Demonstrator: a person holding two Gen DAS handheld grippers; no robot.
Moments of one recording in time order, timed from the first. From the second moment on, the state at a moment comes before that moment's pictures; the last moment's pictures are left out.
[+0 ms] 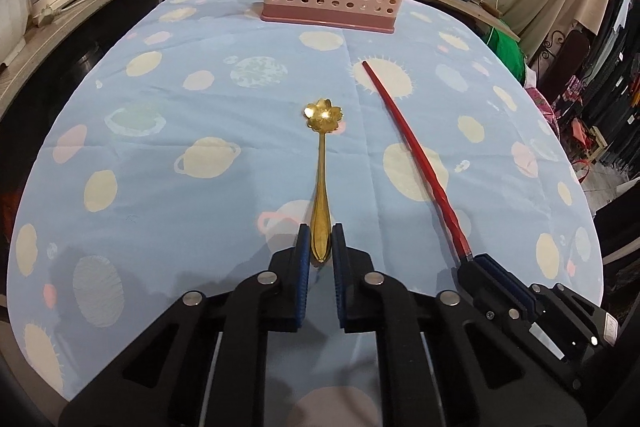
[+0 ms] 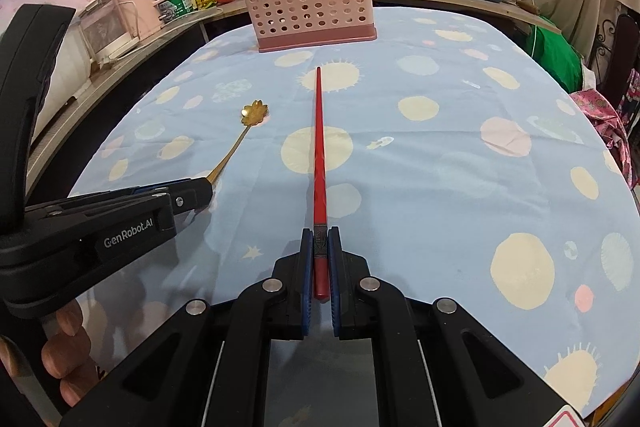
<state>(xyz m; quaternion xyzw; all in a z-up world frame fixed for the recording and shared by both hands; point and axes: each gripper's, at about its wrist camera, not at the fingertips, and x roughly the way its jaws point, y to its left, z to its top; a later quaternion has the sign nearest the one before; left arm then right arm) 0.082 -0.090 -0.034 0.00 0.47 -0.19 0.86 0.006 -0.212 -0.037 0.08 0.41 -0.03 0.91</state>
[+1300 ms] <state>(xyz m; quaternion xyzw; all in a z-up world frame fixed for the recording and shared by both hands) 0.141 -0.060 0.125 -0.01 0.35 -0.19 0.92 0.060 -0.254 0.151 0.13 0.22 0.01 0.97</state>
